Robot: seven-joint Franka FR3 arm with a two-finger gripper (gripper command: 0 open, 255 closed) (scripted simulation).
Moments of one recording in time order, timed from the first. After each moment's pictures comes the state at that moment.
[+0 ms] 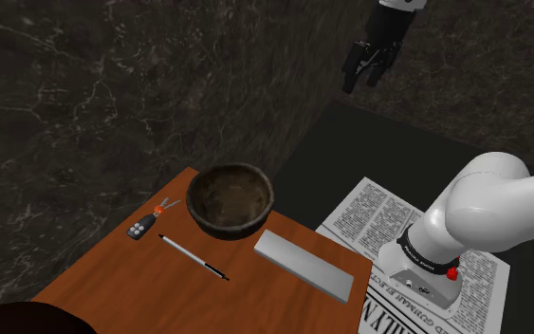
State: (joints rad) arm -0.01 -0.76 -0.04 -2.37 0.03 1.64 0.15
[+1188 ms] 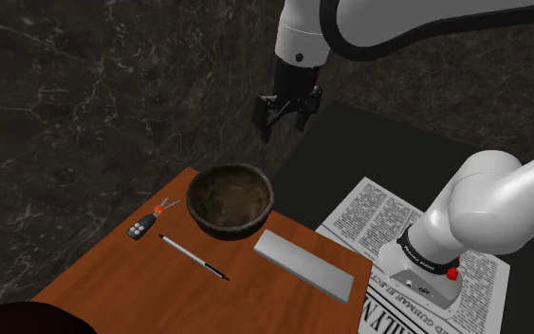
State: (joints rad) arm 0.09 -0.48 0.31 -2.34 0.17 1.91 0.54
